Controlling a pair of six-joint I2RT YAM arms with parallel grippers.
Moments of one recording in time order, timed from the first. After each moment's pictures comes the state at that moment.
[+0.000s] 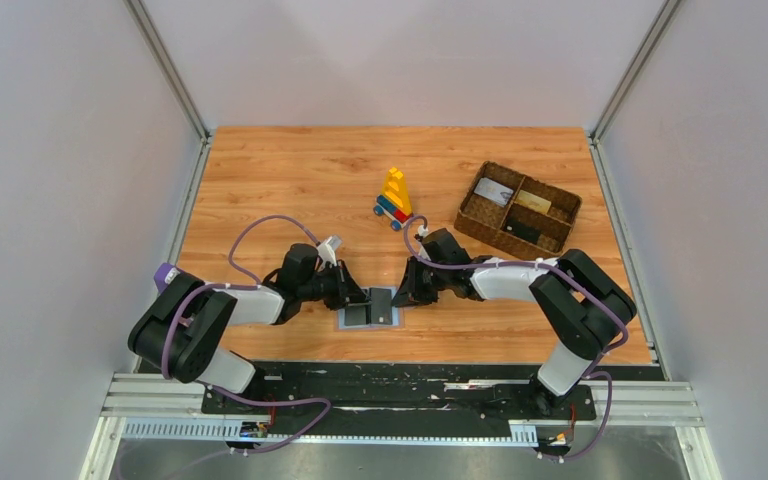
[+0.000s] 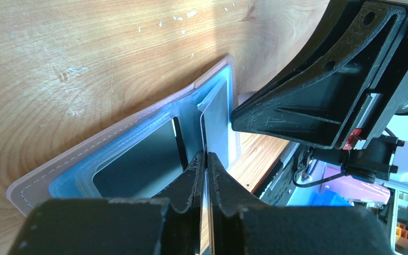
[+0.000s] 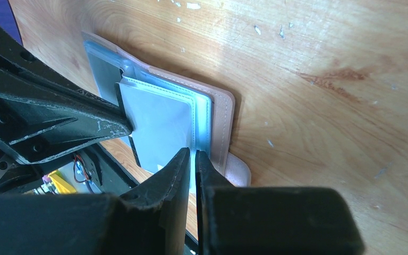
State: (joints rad) left arm -0.48 1.46 0.37 0.44 0.57 -0.81; right arm 0.70 1.68 0.75 0.07 -0.40 0.83
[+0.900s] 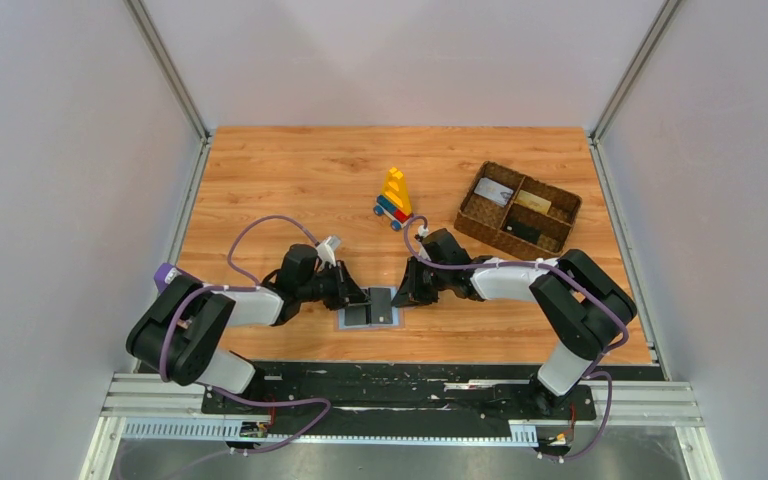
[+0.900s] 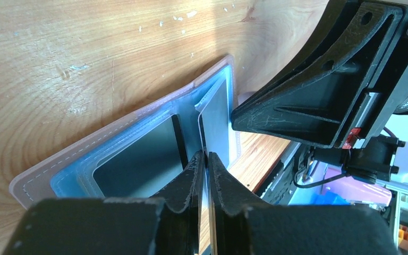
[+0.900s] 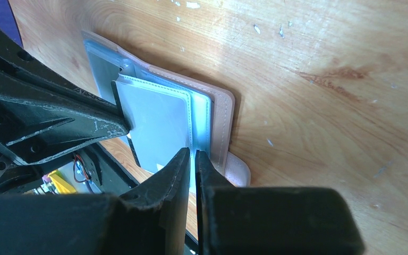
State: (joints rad) left arm -0.48 1.45 0.36 0.44 0.56 -0.81; right arm 0.70 1.68 0.74 0.07 -0.40 0.83
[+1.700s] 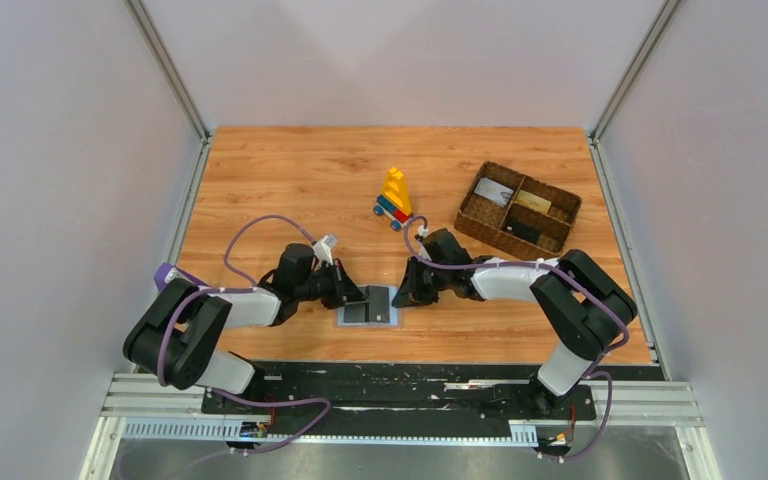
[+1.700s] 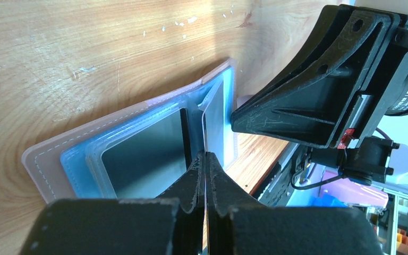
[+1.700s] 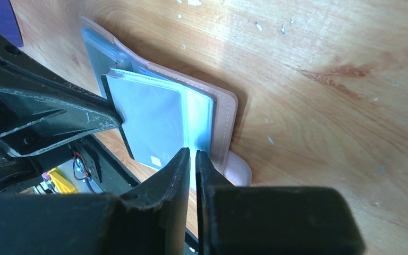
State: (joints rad) left arm -0.46 1.43 0.35 0.43 0.56 -0.81; right arm 0.70 1.68 0.74 0.07 -0.41 0.82
